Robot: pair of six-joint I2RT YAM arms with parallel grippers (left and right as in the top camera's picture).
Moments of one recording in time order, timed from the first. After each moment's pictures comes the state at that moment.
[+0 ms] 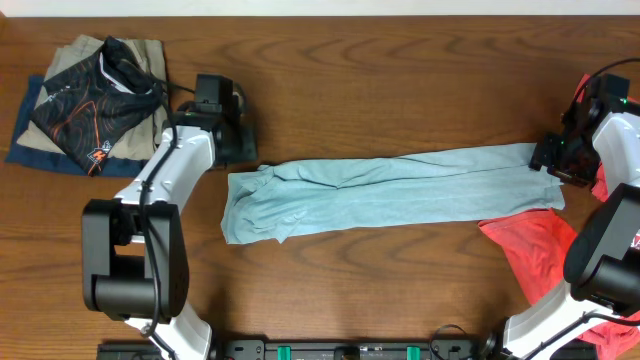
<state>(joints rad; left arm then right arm) -0.10 1.83 1.20 -0.61 0.12 -0.20 -0.37 1.91 1.41 -0.97 0.04 0.09</state>
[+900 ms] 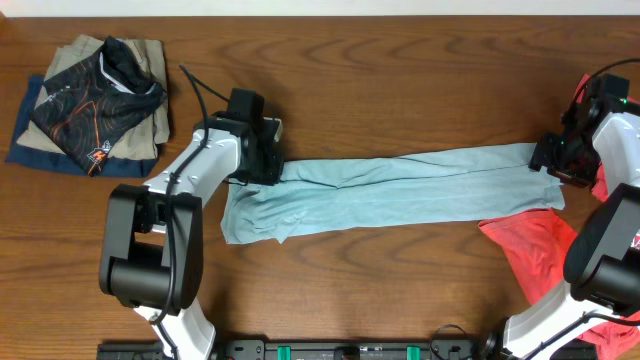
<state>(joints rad) -0.21 1.89 1.19 -0.69 0.19 -0.03 -0.37 1.91 1.41 -0.98 0.05 0.09</state>
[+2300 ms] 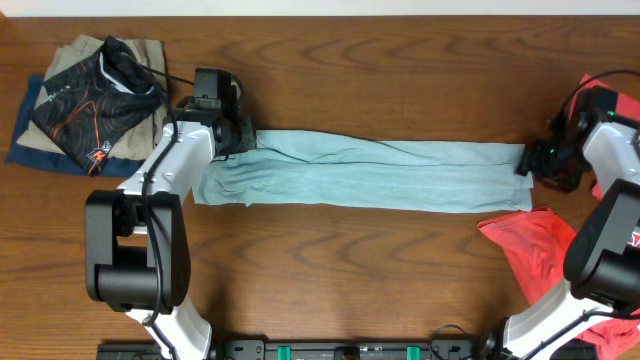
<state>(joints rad) -0.08 1.87 1.23 -0.52 0.07 -0.22 -0.37 1.92 1.29 -0.84 -0.08 0.06</state>
